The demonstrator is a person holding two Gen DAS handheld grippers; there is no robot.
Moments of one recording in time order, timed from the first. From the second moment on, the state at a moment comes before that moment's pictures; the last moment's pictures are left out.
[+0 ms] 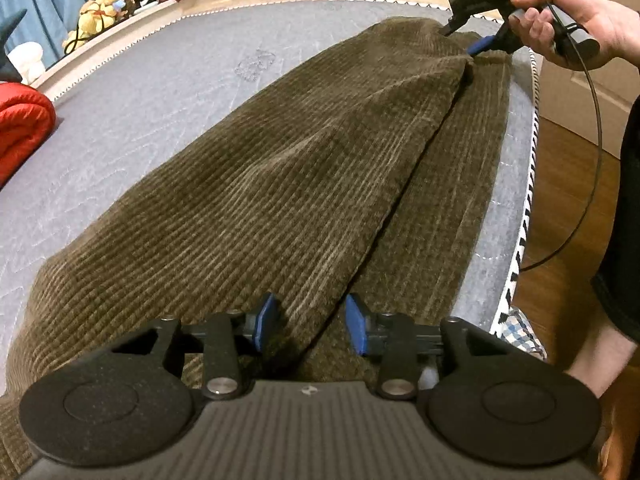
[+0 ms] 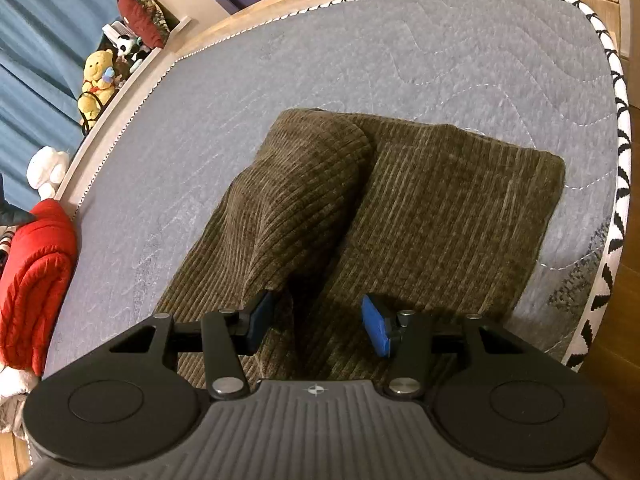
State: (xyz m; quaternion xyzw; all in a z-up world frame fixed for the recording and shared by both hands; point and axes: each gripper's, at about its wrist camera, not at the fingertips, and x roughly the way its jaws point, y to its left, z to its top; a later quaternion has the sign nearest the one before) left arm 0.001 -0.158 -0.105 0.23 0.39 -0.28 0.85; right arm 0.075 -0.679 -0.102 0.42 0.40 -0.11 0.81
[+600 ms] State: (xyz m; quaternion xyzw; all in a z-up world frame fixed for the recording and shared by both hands) left arm 0.003 -0.158 -0.088 0.23 0.37 -0.27 0.86; right arm 0.091 -0.664 -0.099 0.44 0.40 -0.10 0.80
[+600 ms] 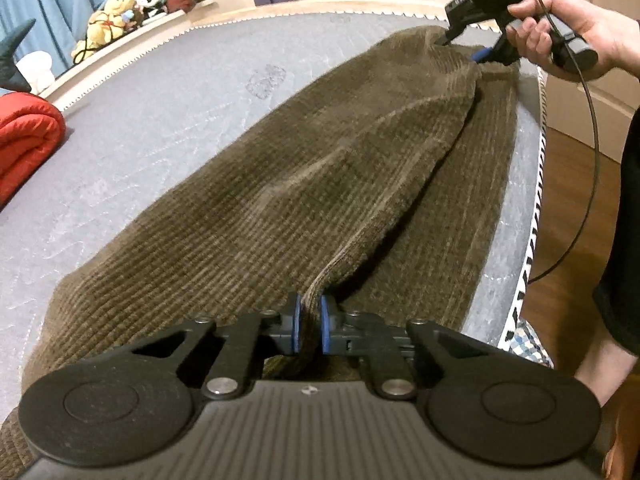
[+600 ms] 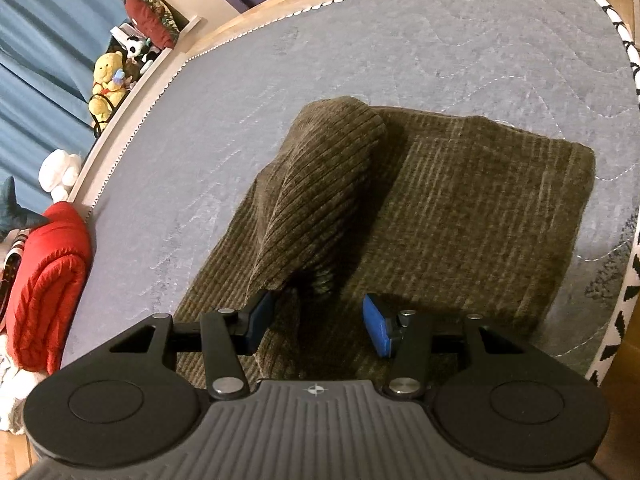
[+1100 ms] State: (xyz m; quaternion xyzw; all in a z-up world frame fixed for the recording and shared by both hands) left arm -0.008 -0.171 -0.106 0.28 0.34 -0.28 0.85; right arm 0.095 -0.665 -0.104 0.43 0.40 -0.11 0.80
